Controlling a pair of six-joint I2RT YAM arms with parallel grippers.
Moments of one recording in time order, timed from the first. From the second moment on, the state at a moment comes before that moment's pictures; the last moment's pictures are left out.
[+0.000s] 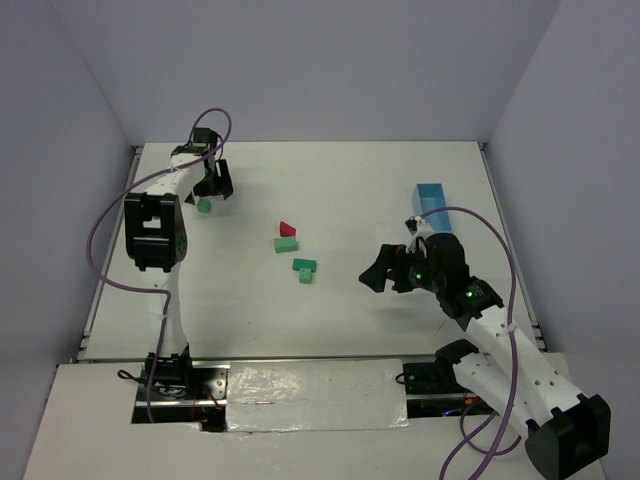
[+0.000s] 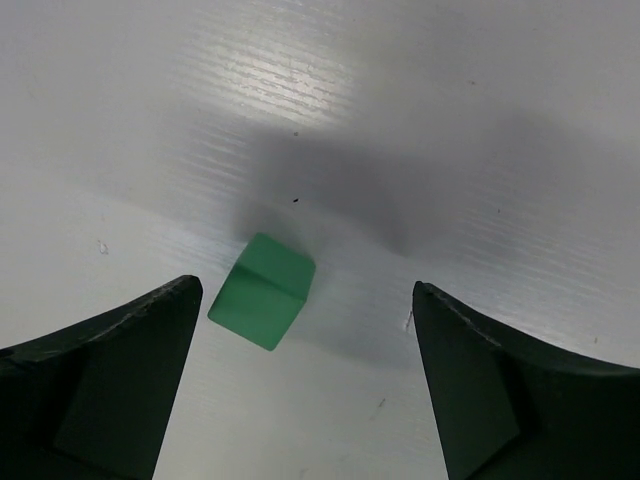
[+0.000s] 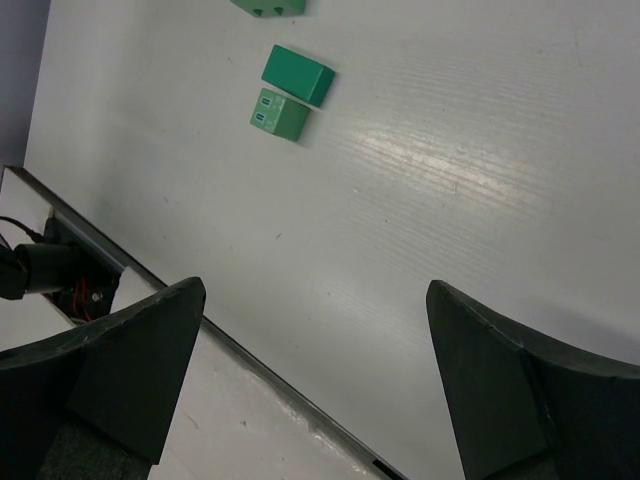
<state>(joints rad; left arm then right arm) -0.02 2.26 1.90 -0.75 -0.26 -0.30 0.38 0.75 0.55 -0.36 -0.36 0.47</state>
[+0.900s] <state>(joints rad) 0.01 1.82 1.68 -0.73 -0.12 -0.20 0.39 0.73 0.54 -0.36 -0.35 0.47</state>
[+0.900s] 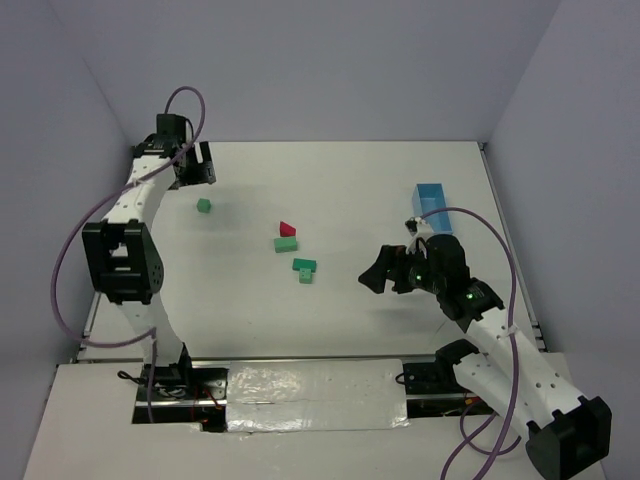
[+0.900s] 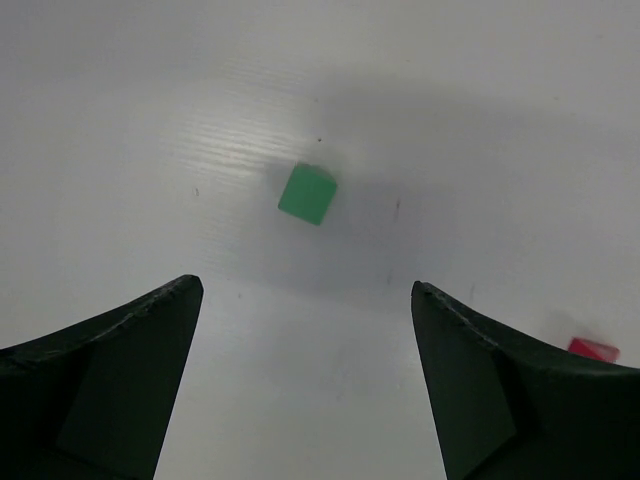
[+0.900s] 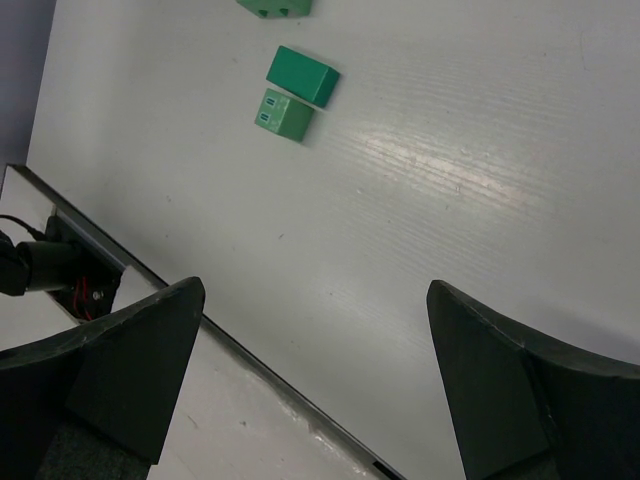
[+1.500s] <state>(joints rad) 0.08 2.18 1.73 -0.61 0.03 -0.04 0.40 0.71 0.52 -0.35 -0.43 0.47</state>
